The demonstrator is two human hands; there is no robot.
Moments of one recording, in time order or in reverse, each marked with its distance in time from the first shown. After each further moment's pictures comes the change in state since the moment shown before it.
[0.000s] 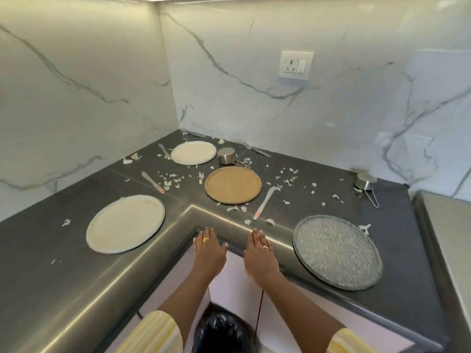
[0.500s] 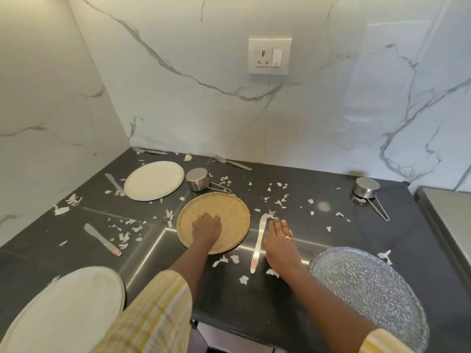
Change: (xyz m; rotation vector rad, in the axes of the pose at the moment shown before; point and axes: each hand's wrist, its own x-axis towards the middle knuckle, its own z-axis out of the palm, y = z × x) left_hand 0.247 0.077 -0.030 -0.041 -0.154 -0.051; right_hand 0.158 0.082 -0.039 0.116 0.131 0.270
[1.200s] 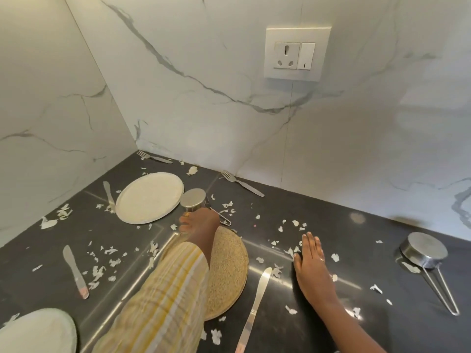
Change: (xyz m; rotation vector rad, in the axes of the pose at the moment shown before) left_hand 0.160 0.078 -0.011 0.023 0.014 -0.644; right_hand 0.136 0.092 0.003 0.277 0.035 -0.031
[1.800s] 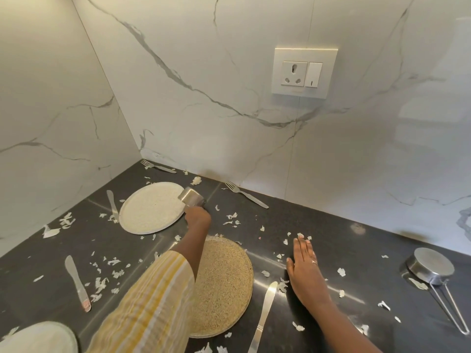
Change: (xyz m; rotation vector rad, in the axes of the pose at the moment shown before) left_hand 0.037 0.003 -0.025 -0.760 0.086 0.078; right_hand 0.023 -0.018 0.010 -0.148 0.001 -0.090
